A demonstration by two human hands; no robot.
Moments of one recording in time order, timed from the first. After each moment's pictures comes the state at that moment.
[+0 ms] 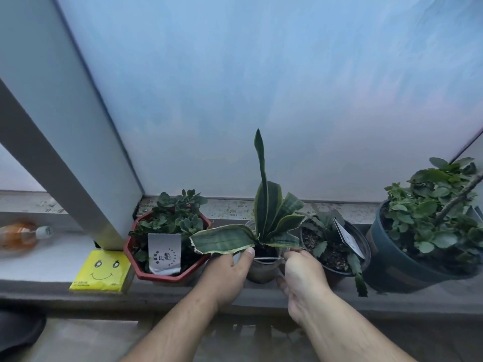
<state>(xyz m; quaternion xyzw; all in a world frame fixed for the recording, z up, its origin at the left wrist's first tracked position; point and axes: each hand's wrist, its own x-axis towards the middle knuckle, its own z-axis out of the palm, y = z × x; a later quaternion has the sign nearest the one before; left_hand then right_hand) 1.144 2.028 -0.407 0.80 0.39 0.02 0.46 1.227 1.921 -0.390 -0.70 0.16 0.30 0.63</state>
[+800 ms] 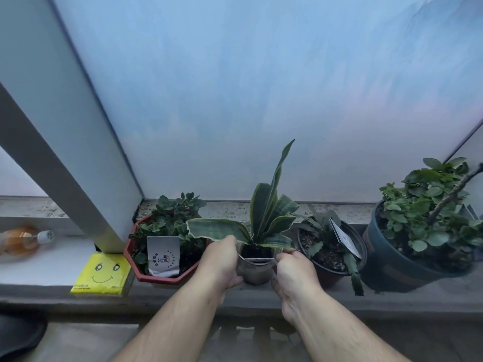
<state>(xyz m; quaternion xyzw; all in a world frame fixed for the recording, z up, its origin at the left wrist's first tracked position) 1.160 2.024 -0.375 0.49 0.50 0.07 0.71 1.226 1.927 -0.396 -0.70 0.14 0.31 0.63</state>
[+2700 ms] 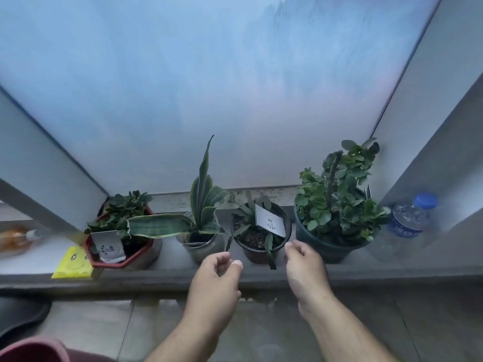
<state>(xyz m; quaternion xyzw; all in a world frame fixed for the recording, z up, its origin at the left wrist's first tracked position) 1.183 1.853 -0.326 0.59 0.52 0.10 0.61 1.302 1.765 -0.375 -0.76 0.05 0.29 0.58</state>
